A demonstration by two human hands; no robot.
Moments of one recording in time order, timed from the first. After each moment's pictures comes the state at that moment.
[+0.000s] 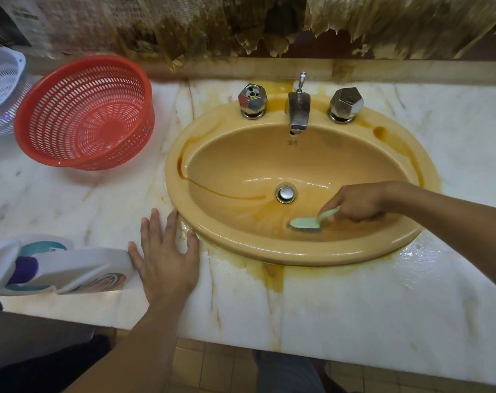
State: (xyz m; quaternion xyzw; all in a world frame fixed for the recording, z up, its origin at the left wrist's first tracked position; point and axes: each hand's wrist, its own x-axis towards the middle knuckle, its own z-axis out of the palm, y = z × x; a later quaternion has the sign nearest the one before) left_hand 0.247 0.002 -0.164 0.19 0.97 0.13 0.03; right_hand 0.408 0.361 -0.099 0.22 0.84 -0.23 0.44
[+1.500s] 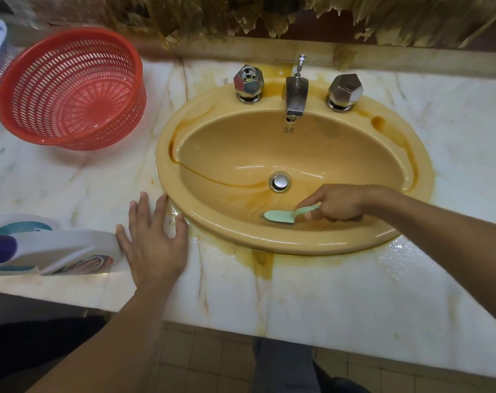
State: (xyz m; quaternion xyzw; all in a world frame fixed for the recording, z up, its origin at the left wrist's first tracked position) left_hand 0.248 0.004 -0.161 0.18 0.97 0.14 0.03; right_hand 0.407 0.338 -0.108 0.25 0.79 -0.38 0.40
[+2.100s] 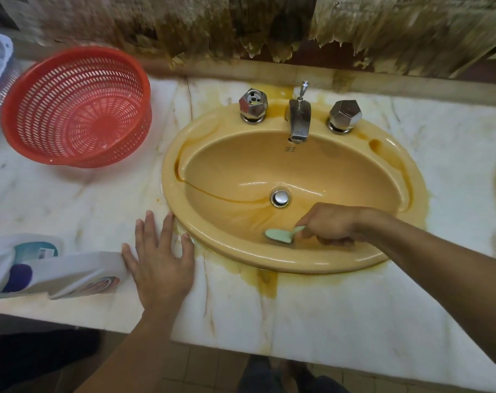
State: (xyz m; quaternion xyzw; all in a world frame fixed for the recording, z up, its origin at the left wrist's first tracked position) left_hand 0.248 0.002 -0.161 0.19 0.97 0.14 0.03; right_hand 0.384 0.310 -0.080 0.33 0.76 -0.37 0.42
